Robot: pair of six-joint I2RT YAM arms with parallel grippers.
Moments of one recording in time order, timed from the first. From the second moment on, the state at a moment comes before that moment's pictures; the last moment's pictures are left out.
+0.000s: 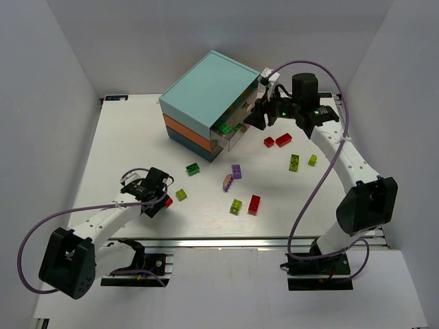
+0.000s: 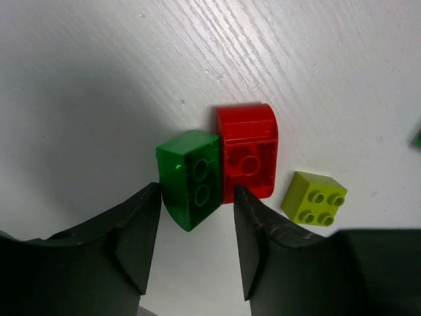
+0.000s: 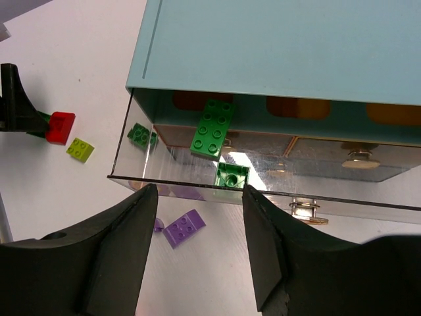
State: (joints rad) left arm -0.43 1.11 0.56 -0.68 -0.40 -1.27; right arm 0.32 1.61 1.55 -0.39 -0.75 -0.27
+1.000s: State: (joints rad) left arm -0.39 1.05 0.54 -0.72 -0.36 -1.23; right arm 0.31 1.59 1.53 -0.39 -0.75 -0.27
